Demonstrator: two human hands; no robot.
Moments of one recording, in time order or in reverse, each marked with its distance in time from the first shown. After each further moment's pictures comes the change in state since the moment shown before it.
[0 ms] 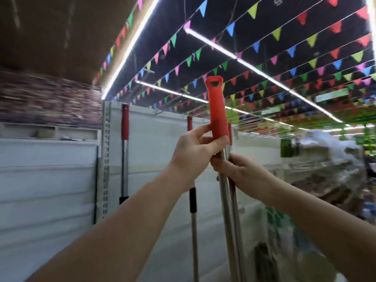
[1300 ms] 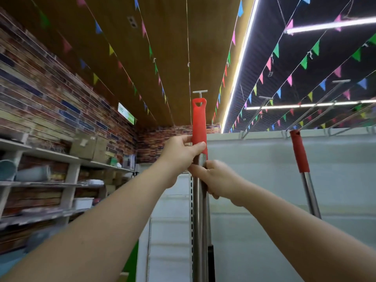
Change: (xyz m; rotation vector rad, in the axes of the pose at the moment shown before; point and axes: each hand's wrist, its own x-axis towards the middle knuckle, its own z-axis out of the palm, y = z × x) left_hand 0.114 -0.027 -0.096 0.816 0.636 -0.095; right_hand 0.206 0.025 0.107 0.444 -0.435 -0.331
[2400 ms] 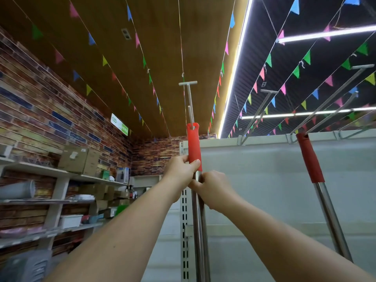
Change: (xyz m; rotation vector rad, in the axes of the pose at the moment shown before) left_hand 0.089 -0.081 0.052 0.047 0.029 -0.096; right_hand 0.093 0.079 0.001 -0.283 0.193 0.015
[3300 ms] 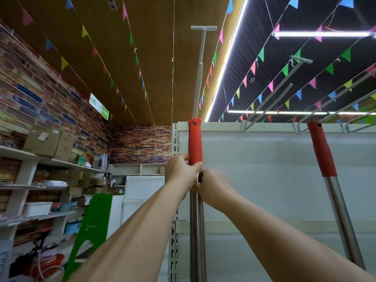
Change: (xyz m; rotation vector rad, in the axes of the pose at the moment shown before) left_hand 0.059 -0.073 0.037 -0.044 0.075 0.012; right_hand 0.049 0.039 0.045 -0.226 -0.037 0.153
